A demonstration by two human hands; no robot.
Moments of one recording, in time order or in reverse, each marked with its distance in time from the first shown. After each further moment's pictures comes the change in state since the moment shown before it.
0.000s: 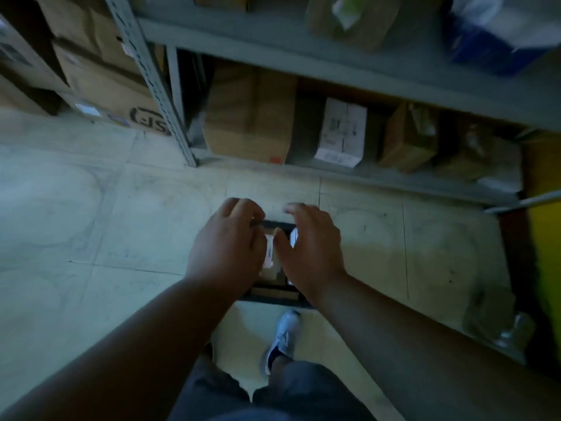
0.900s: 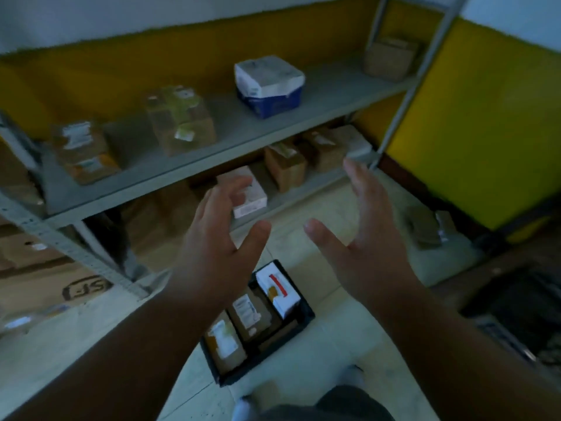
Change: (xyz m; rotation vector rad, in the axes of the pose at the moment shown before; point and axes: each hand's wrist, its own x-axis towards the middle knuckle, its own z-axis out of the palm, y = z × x) left_hand -0.053 0.156 -0.128 -0.287 -0.235 0.682; right_hand -0.178 -0.080 -0.194 0.208 0.747 0.260
